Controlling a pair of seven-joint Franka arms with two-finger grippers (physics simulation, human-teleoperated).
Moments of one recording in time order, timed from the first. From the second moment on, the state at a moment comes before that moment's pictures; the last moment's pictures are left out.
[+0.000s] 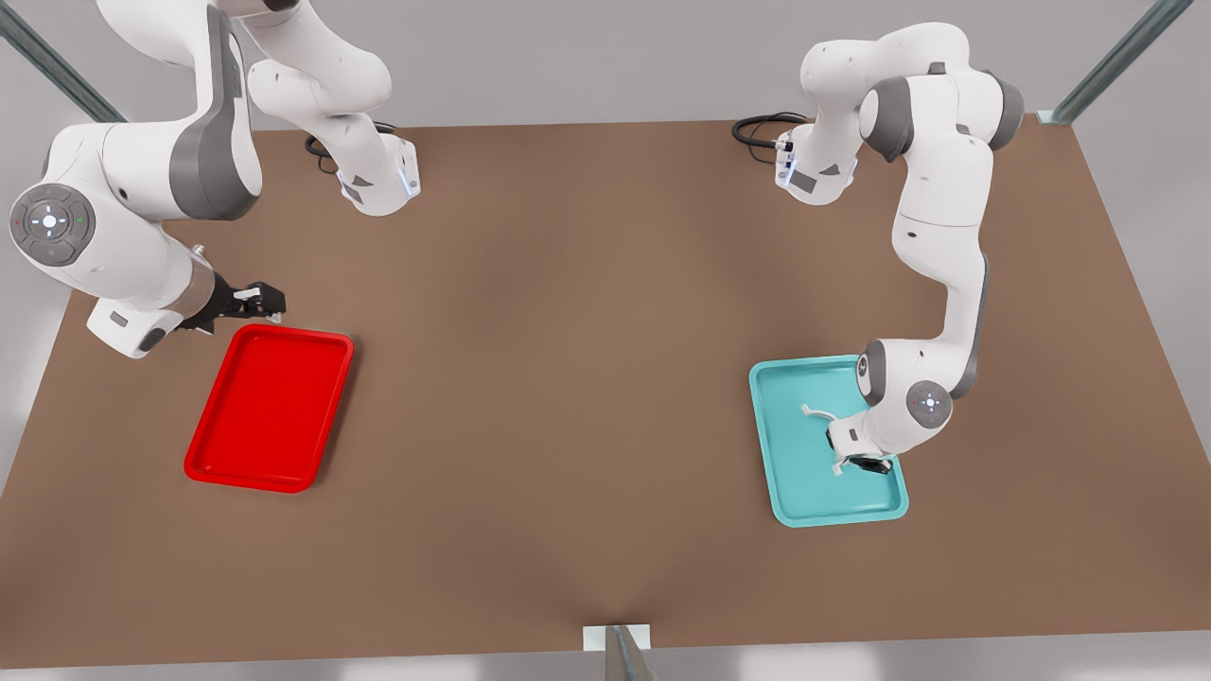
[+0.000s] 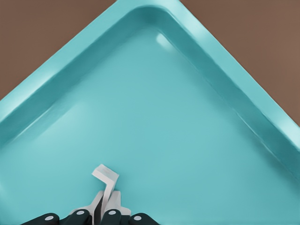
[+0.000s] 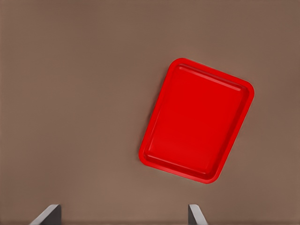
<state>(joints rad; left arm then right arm) -0.10 0.73 0.03 -1.73 -0.07 2.51 0.65 0.09 0.09 -0.02 -1.52 -0.06 1.45 -0.11</state>
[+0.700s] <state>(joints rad) -0.18 0.62 0.03 -1.72 -0.06 2.34 0.54 0.09 0.09 -0.02 -1.52 -0.06 1.45 -0.11</state>
